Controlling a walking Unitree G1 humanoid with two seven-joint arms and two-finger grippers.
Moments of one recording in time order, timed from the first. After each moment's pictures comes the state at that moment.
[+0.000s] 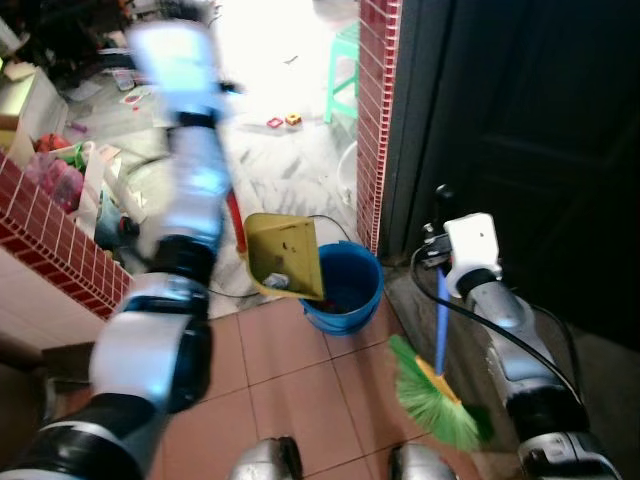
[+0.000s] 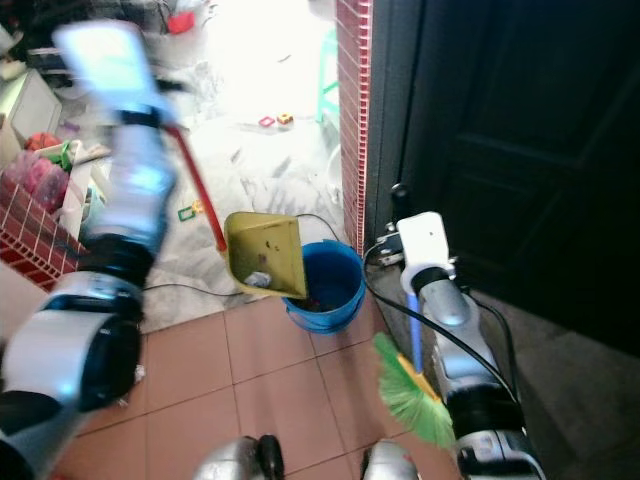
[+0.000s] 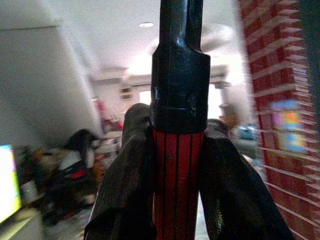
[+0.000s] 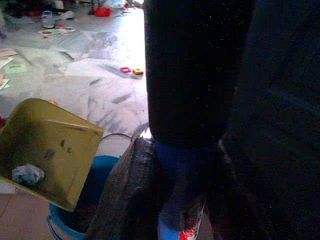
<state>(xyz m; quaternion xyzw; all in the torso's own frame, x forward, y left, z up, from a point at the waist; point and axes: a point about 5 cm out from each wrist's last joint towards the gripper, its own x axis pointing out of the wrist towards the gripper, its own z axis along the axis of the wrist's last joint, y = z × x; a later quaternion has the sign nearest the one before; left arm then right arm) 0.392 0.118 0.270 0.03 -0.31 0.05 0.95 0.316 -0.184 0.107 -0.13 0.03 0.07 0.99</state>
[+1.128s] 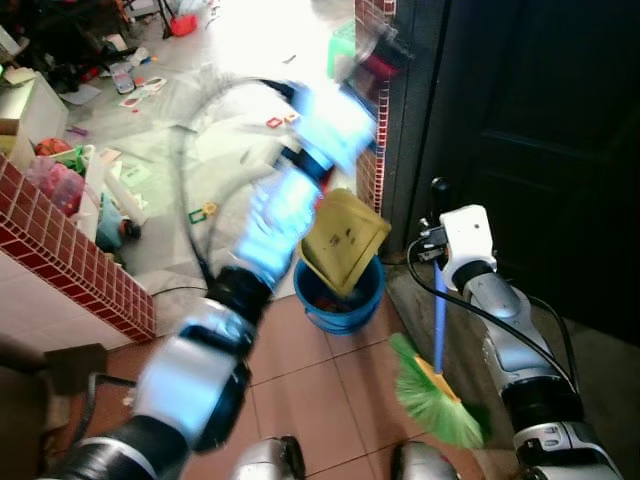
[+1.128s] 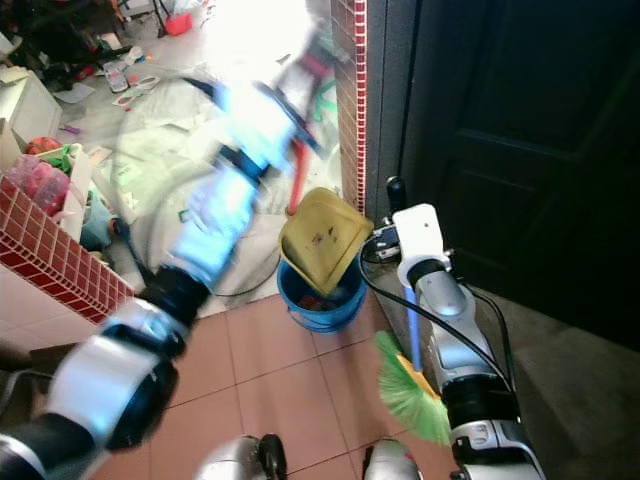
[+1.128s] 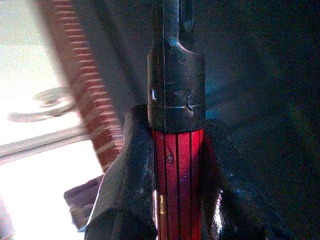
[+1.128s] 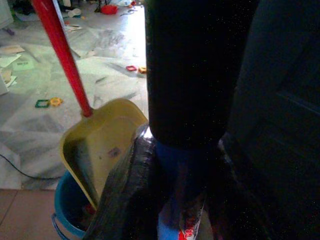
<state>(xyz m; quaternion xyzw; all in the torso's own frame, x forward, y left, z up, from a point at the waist) 0.359 0.046 0.280 0.07 -0.41 -0.18 0.89 0.326 -0.179 0.111 -0.14 0.03 0.09 0.99</state>
